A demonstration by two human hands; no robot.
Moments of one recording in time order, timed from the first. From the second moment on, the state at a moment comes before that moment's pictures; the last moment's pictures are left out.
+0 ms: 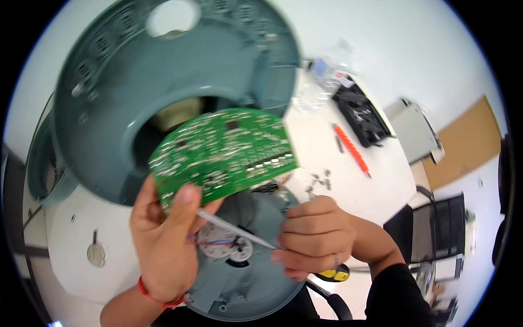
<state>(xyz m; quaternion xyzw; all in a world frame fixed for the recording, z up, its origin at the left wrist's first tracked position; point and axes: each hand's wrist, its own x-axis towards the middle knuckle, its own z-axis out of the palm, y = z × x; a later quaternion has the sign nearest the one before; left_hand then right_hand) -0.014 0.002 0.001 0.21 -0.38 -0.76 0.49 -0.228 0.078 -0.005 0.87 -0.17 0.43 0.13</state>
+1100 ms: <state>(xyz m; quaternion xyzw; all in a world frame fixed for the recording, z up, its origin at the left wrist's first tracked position) -0.013 0.001 -0.006 0.26 -0.43 -0.69 0.52 -0.228 0.065 -0.016 0.82 -0.17 0.48 0.25</state>
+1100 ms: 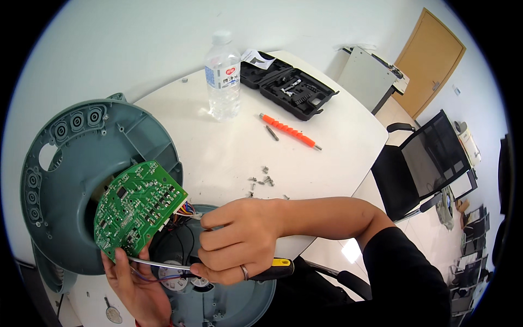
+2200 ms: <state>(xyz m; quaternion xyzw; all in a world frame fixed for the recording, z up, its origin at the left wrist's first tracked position) -0.012 -0.001 -0.005 0.17 -0.45 -0.73 0.48 -0.230 0.076 -0.003 0.85 -0.18 0.45 0.22</state>
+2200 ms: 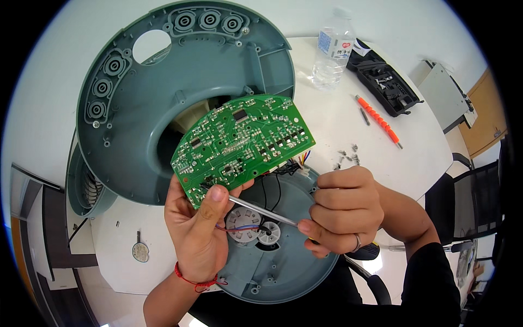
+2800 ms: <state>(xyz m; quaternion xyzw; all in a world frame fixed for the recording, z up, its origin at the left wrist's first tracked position) -0.015 0.001 -0.004 0.20 -0.39 -0.76 0.48 -0.324 0.091 0.050 0.65 -0.27 0.54 0.46</state>
